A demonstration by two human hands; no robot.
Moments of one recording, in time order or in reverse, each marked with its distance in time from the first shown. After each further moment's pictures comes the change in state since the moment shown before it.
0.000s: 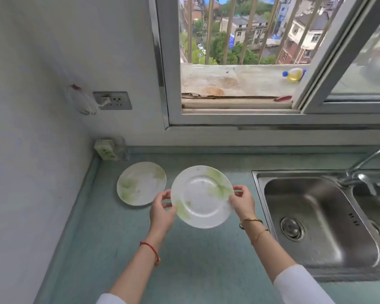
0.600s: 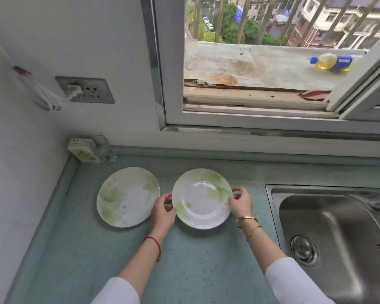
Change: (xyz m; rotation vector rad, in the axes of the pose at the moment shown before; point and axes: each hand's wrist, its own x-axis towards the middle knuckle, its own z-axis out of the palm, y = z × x) left_hand 0.138 -0.045 0.056 0.166 -0.010 -0.101; right_hand 0.134 0.019 0.065 -0.234 -0.009 0.034
